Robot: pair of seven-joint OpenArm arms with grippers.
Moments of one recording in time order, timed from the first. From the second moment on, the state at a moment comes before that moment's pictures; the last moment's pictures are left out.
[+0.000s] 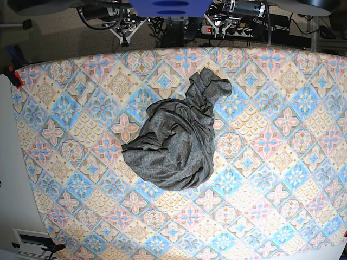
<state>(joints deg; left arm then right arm) 1.6 0.8 2.4 -0.6 -1.2 -1.1 3.7 0.6 2.0 -5.0 -0.7 3.0 4.5 5.2</state>
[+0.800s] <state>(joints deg) 1.5 0.7 2.4 -0.6 -1.2 -1.1 3.7 0.6 2.0 -4.9 -0.7 3.0 4.5 5.2</state>
